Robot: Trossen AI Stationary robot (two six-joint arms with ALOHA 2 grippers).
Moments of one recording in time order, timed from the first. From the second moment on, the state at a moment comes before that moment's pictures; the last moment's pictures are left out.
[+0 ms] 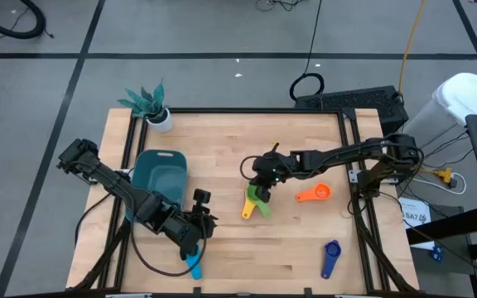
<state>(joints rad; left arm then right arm) -0.57 1.57 1.36 -0.76 -0.44 -0.07 -0.03 1.60 0.91 -0.10 -0.08 0.40</state>
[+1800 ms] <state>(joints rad) -0.31 1.56 1.24 -0.63 -0.36 0.01 0.26 1.57 0.65 0.19 0.10 0.75</state>
